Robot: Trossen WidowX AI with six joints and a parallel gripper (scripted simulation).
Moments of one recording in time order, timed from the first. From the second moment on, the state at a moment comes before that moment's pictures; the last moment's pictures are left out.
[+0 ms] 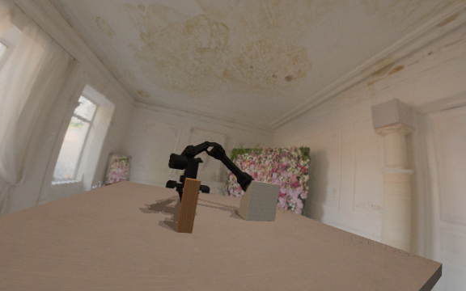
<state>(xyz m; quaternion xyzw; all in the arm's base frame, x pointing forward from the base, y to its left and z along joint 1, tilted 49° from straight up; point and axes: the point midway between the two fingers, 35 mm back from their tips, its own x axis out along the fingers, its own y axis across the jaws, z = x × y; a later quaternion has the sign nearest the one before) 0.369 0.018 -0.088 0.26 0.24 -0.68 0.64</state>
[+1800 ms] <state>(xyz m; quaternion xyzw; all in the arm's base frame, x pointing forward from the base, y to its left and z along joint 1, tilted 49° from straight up) 0.369 0.021 -0.092 0.26 0.24 -0.68 0.64</state>
